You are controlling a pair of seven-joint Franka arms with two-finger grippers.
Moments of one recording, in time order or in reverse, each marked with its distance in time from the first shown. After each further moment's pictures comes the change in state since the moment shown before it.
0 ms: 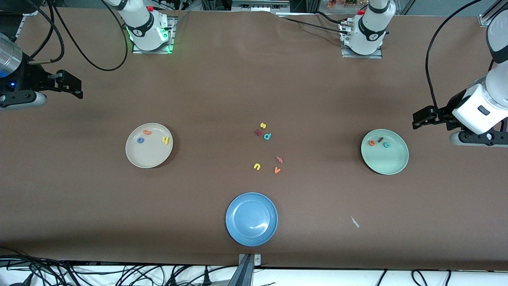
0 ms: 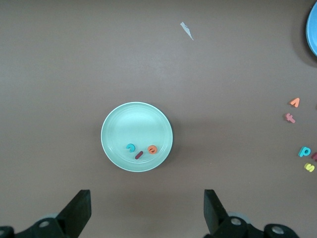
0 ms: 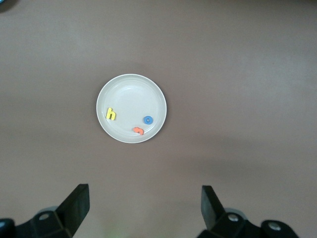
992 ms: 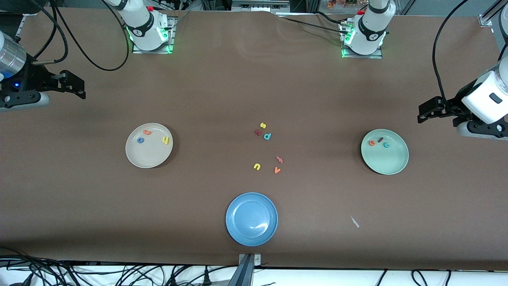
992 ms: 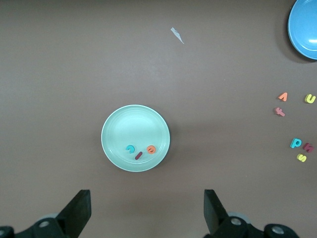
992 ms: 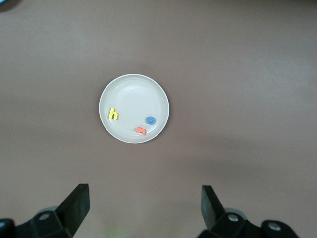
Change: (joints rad) left arm 0.003 -0.017 0.000 0.038 -0.015 -0.034 0.049; right arm 0.007 0.002 0.004 0.000 0.003 0.001 0.001
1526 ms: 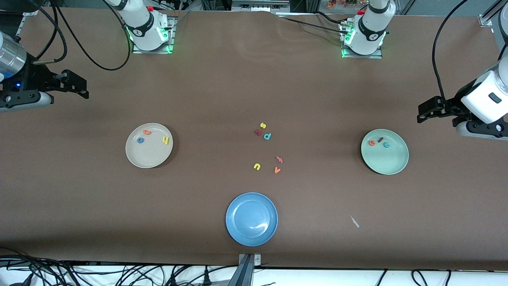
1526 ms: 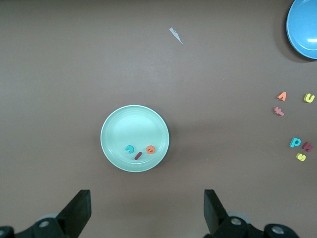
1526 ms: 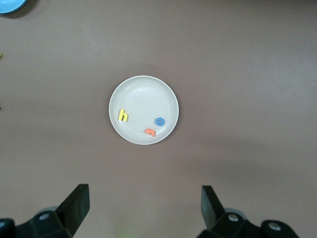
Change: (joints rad) left arm 0.000 0.000 -0.005 0.001 0.000 0.000 0.002; right arm -0.001 0.000 -0.009 0.000 0.046 0.001 0.002
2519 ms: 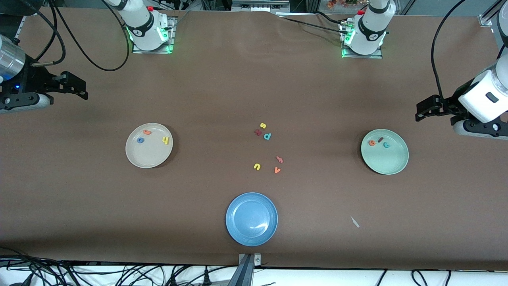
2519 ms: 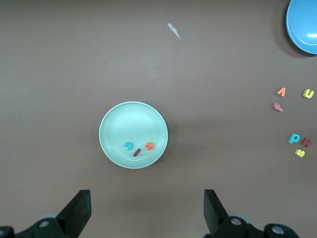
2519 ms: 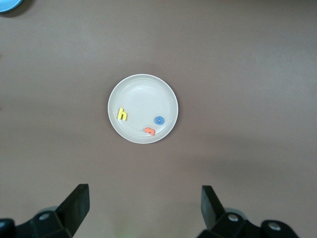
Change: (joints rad) left arm 0.002 0.000 -0.004 0.001 0.000 -0.017 0.000; right arm -0.002 0.007 -0.004 0.000 0.003 -0.003 0.000
